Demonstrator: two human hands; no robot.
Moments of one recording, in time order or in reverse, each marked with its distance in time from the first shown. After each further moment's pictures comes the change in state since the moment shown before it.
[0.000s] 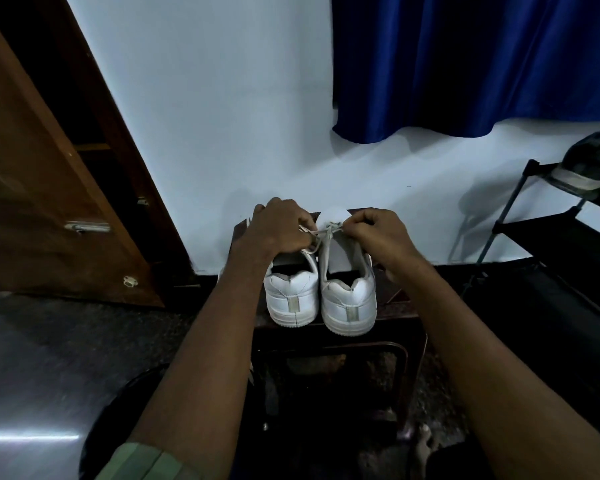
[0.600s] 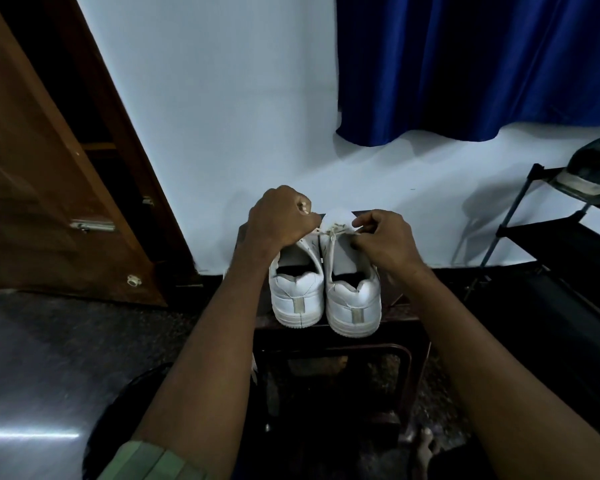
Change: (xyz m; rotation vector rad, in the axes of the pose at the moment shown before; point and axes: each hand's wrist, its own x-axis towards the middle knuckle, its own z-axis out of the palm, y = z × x) left_hand -0.014 0.014 -0.020 -0.255 0.244 -0.138; right_hand 0.004 0.009 0.004 -0.165 0.062 -0.051
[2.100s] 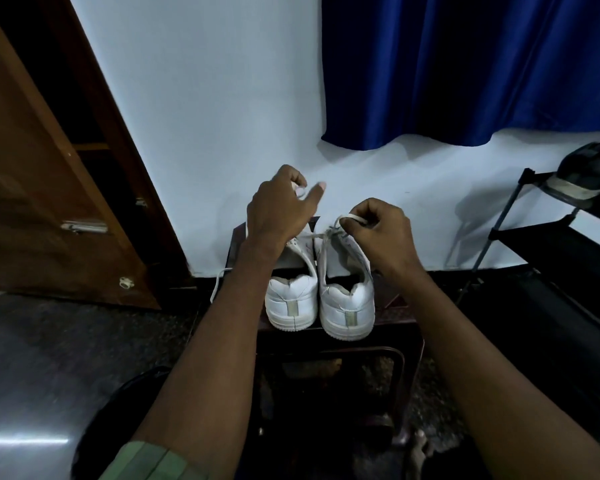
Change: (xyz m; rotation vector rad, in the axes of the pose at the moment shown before) left_hand 0.010 0.011 0.007 -0.137 0.178 -0.049; right_hand -0.008 -0.014 -0.013 0.076 0.062 -0.244
